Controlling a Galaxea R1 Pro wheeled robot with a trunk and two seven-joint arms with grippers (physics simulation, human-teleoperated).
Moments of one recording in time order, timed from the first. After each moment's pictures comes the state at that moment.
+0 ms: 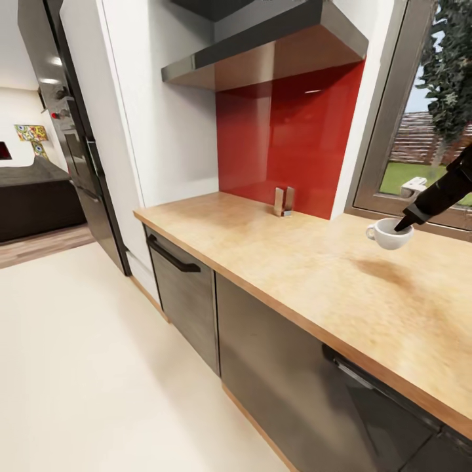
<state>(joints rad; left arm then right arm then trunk) -0.04 0.24 0.15 -0.03 0.65 -0.40 -1.57 -1.80 -0.52 0.65 -0.36 0.62 0.71 1.44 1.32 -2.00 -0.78</state>
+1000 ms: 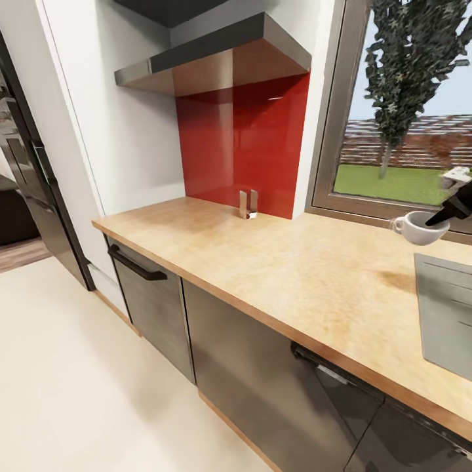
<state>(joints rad) -0.04 0.24 0.15 -0.03 0.65 -0.40 -1.56 -1.80 -0.69 0.64 -0.51 0.59 0.70 1.55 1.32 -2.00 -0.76</state>
